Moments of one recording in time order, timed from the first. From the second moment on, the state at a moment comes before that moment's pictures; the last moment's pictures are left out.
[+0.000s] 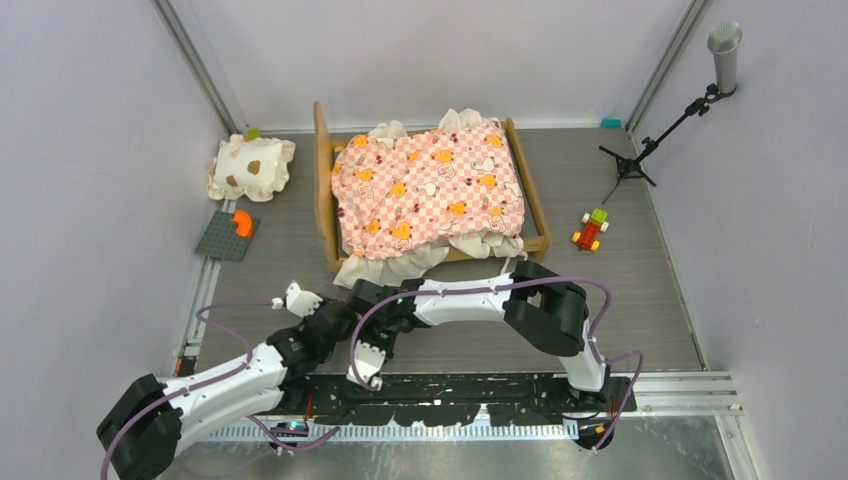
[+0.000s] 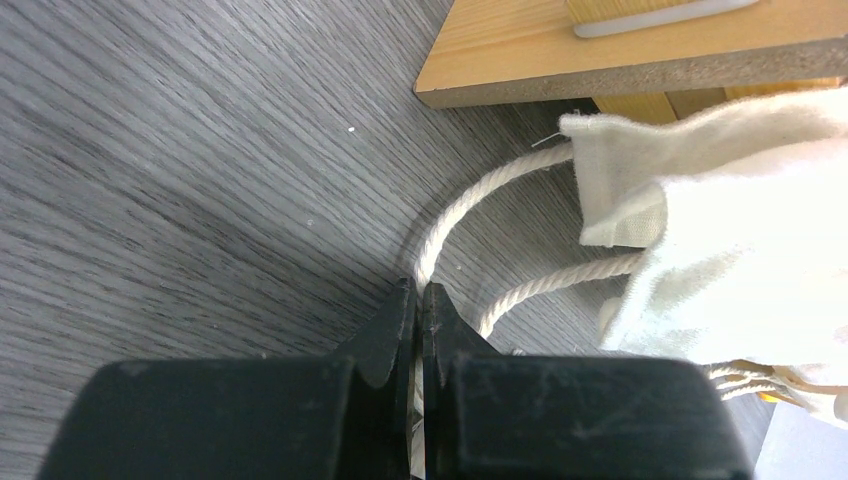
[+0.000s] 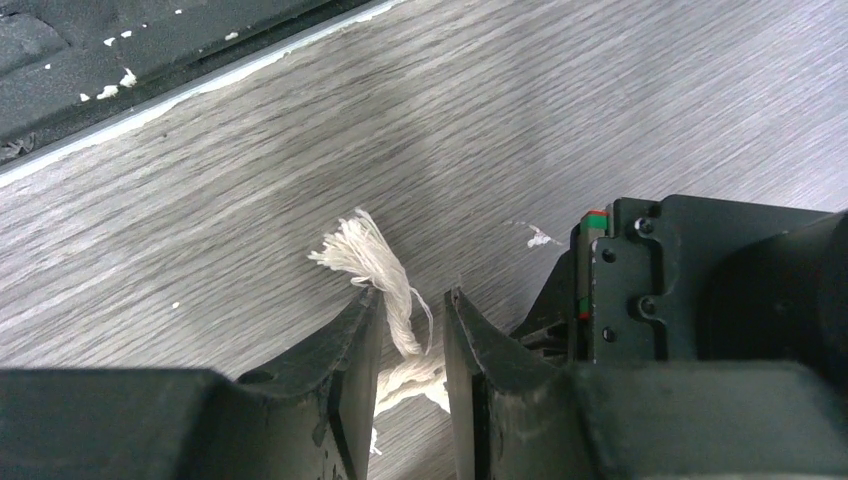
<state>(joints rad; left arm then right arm) -0.82 0.77 0.12 -0.17 -0.63 -1.49 1.27 2.03 1.38 -0.45 -0.30 -1.57</state>
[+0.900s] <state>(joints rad) -0.82 0.73 0.11 -0.20 -0.62 -1.50 1.25 2.00 1.31 -0.37 -0.32 -1.47</state>
